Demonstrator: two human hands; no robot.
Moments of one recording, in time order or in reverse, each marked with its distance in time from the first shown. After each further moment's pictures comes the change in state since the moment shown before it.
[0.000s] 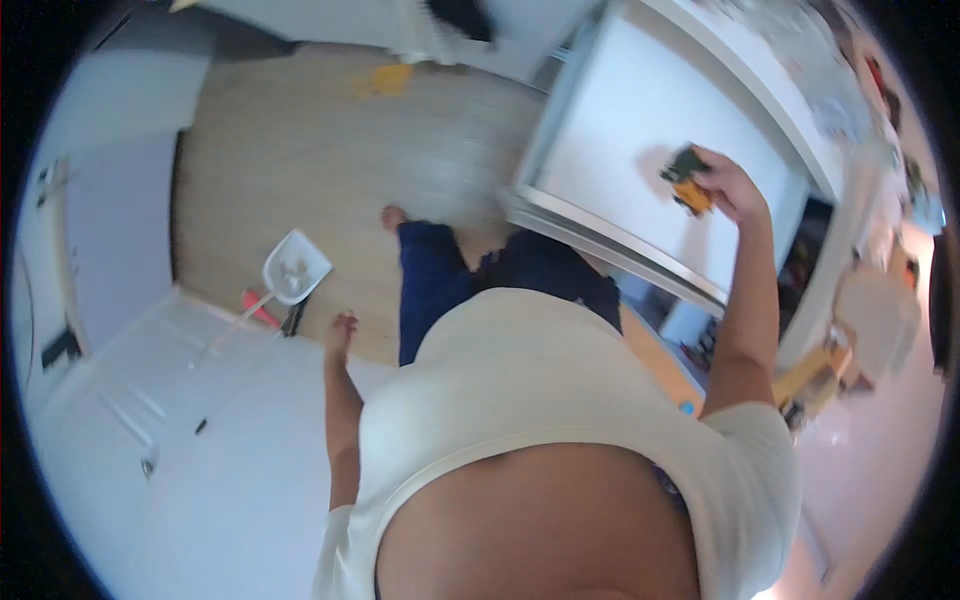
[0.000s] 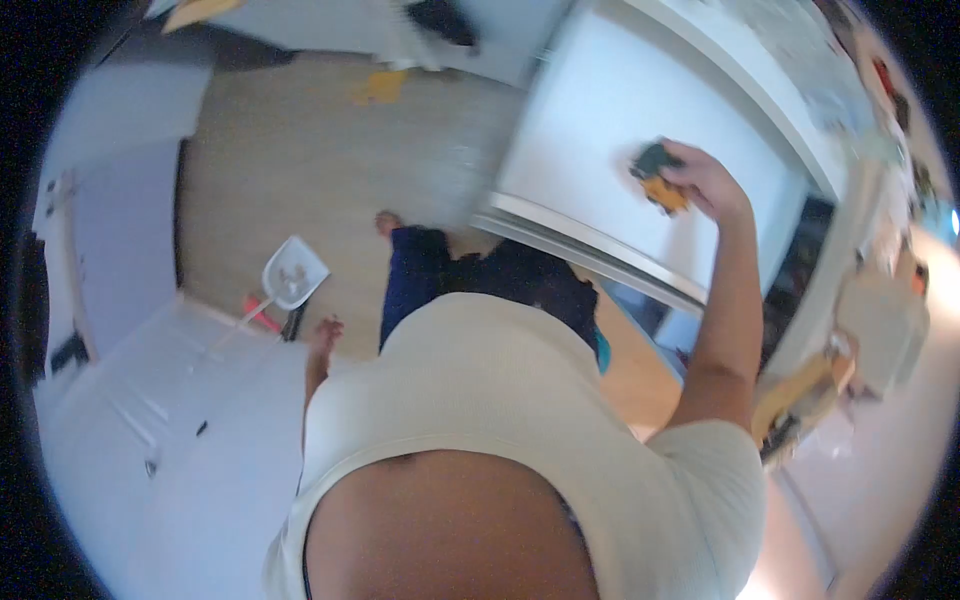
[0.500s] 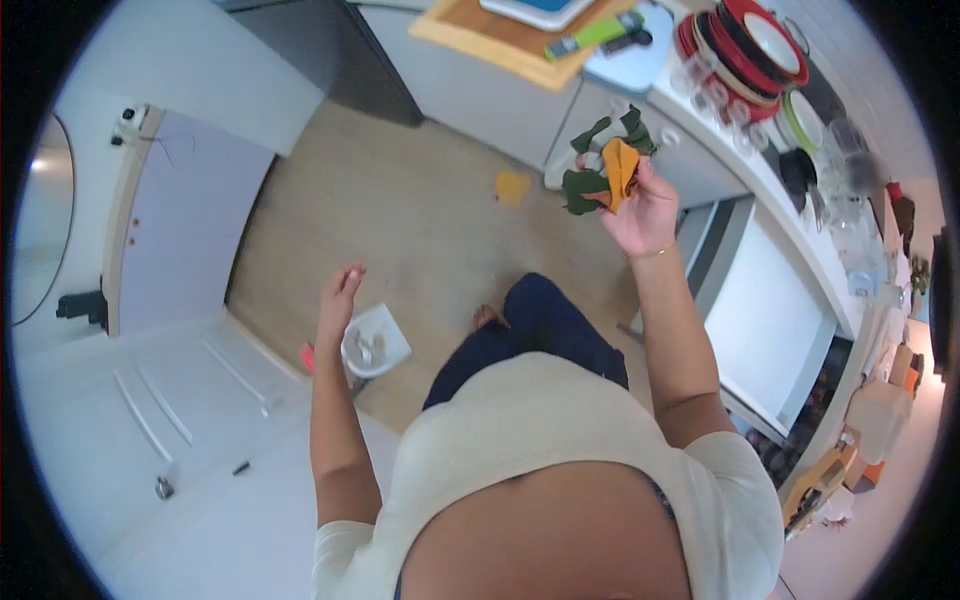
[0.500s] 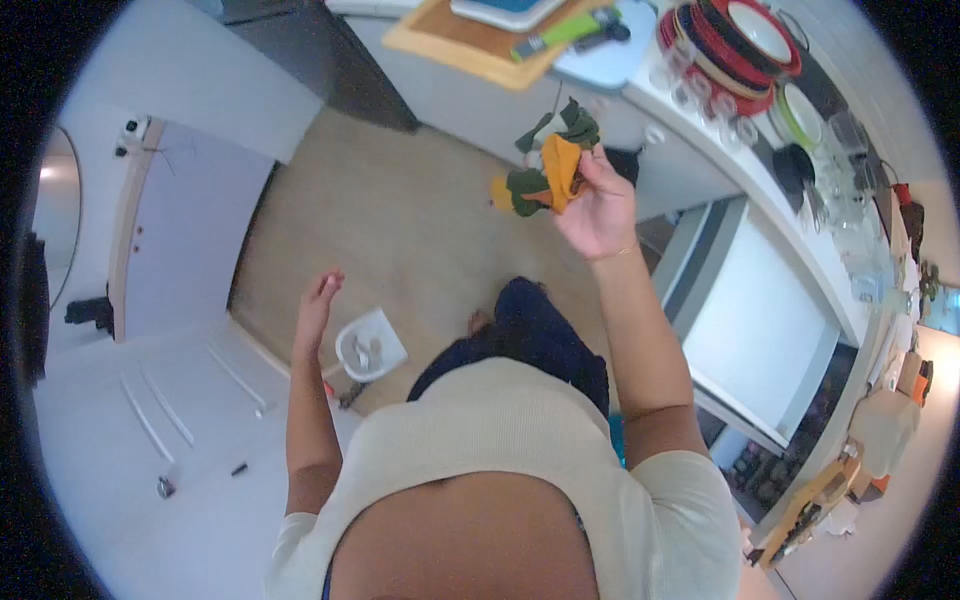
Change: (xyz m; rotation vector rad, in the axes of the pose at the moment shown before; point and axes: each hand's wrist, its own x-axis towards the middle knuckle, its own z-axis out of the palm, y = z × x) left_hand 0.049 0.336 -0.207 0.117 0.214 0.559; right_hand 0.190 -0.146 0.435 0.907 -0.657 -0.558
